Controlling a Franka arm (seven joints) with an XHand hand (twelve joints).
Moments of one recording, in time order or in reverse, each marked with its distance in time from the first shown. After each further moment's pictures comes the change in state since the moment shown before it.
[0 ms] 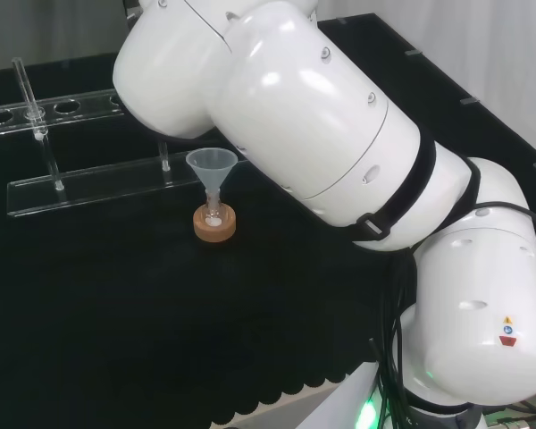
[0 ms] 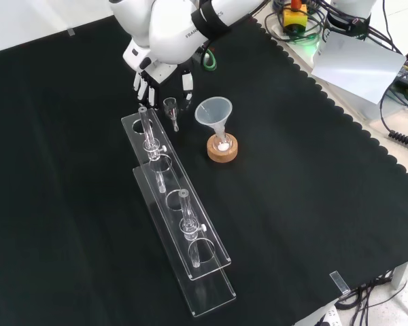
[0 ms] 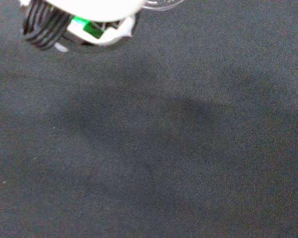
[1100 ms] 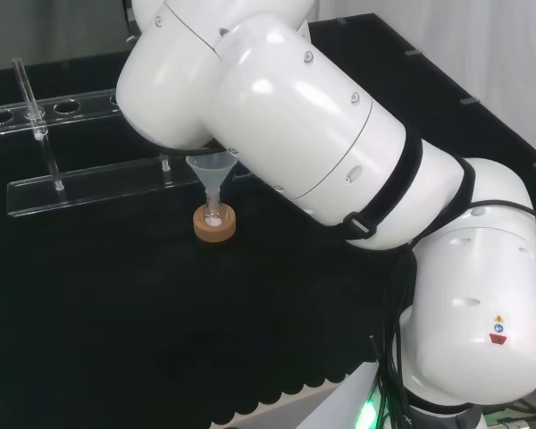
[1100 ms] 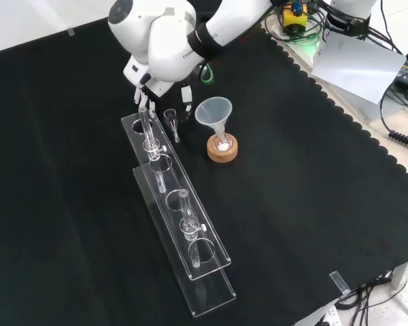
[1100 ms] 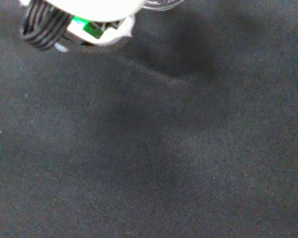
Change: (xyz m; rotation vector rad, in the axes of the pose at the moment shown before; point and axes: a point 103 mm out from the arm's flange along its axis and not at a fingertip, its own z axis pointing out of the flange) arm 0.002 0.022 0.035 0.028 -0.017 -0.024
